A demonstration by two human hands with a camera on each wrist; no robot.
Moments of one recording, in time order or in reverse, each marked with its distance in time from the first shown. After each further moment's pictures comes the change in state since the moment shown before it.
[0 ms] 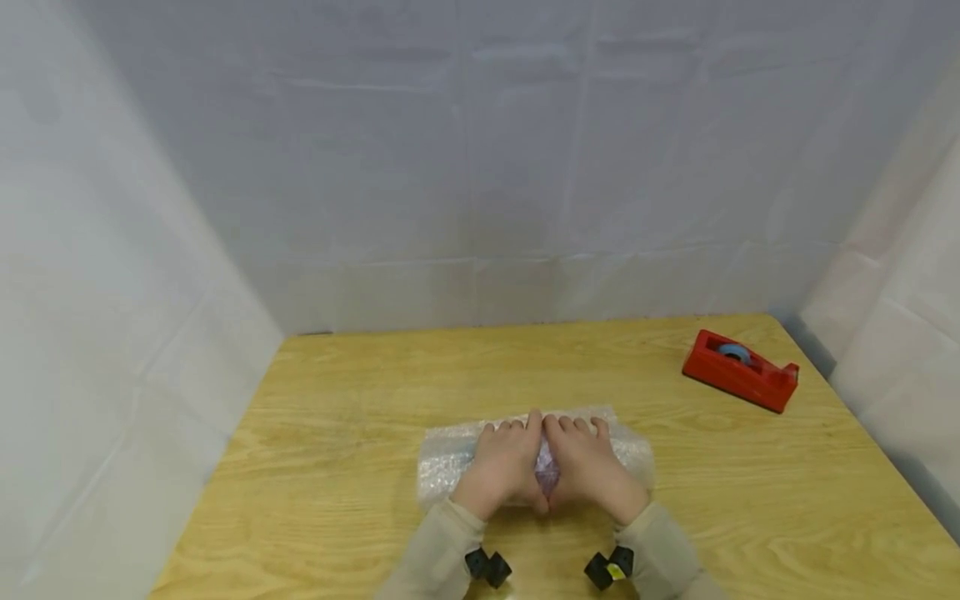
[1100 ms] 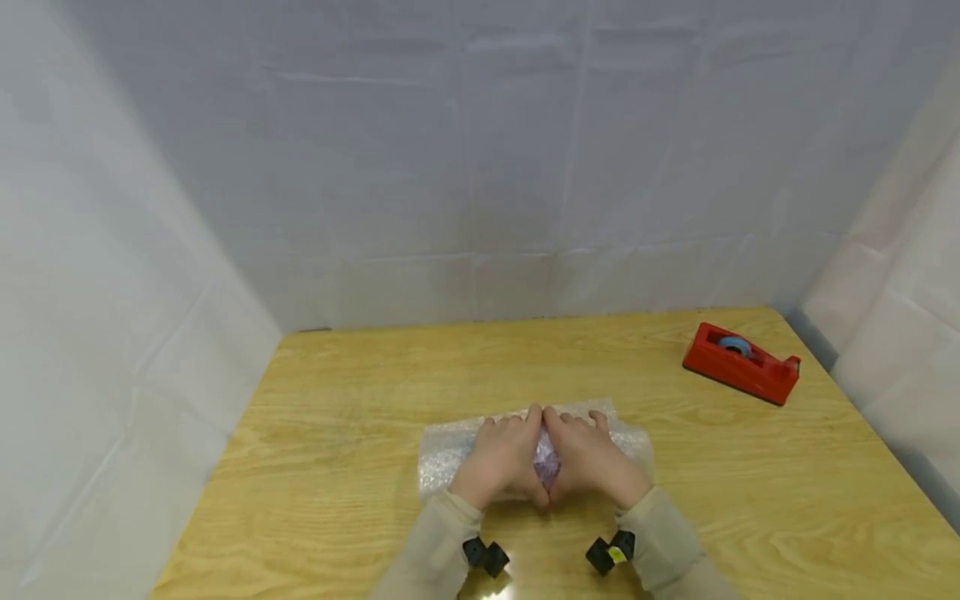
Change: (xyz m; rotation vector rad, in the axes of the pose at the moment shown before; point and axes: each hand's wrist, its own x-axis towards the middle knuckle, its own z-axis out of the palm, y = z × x) left_hand 0.002 -0.006 0.004 -0.043 0.024 0.037; right_hand 0.004 0.008 -0.001 0.090 -0.054 -0.045
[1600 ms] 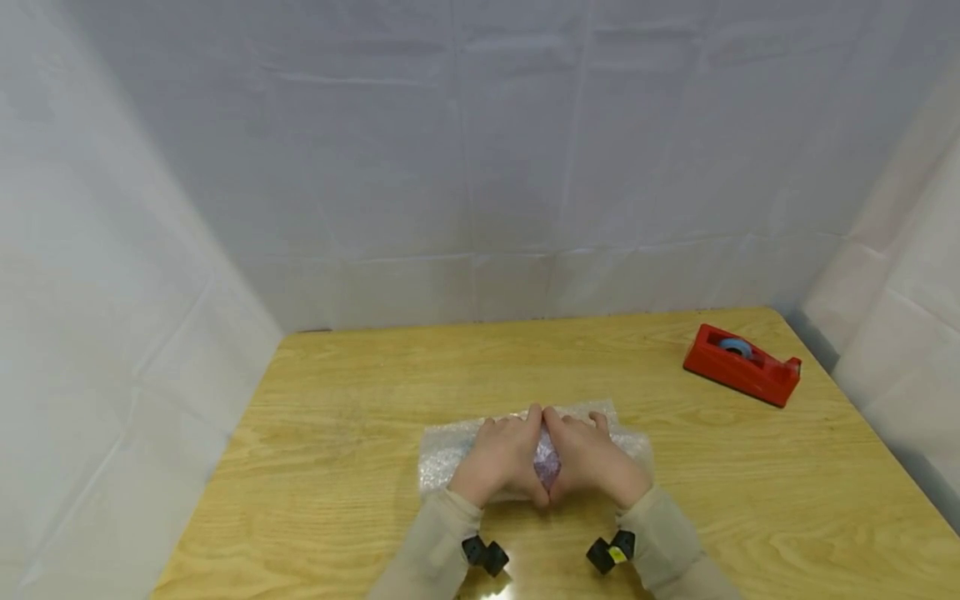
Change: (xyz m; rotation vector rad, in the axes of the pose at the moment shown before) left_hand 0.003 -0.006 -0.004 -0.050 -0.038 0.019; right_hand 0.005 -0.001 -0.005 0.068 -0.047 0.029
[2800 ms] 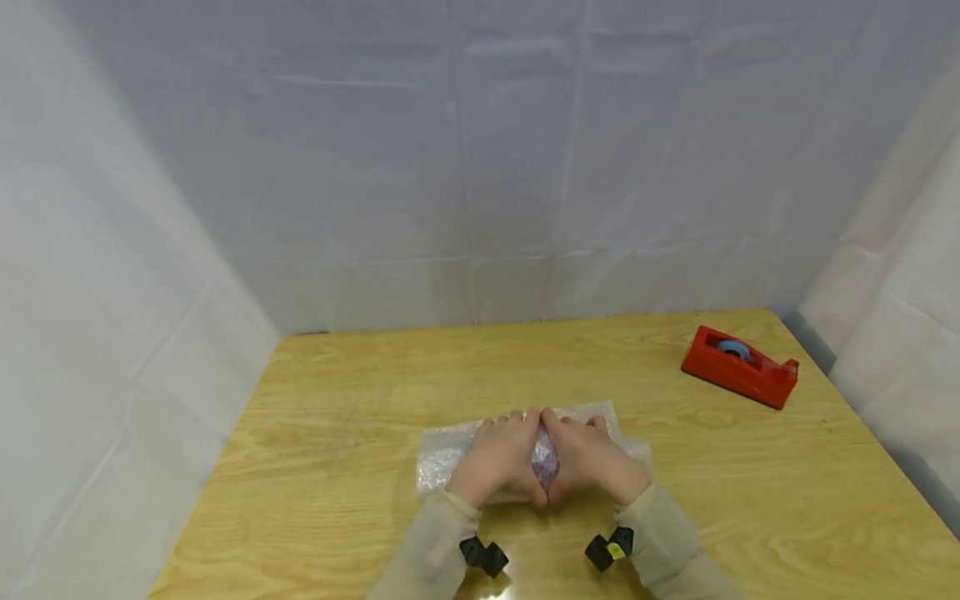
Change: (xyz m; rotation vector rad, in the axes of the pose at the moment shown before) left_hand -0.002 0.003 -0.006 0.058 0.004 -0.010; right_hand 0.003 0.003 -0.002 0.018 -0.010 -0.020
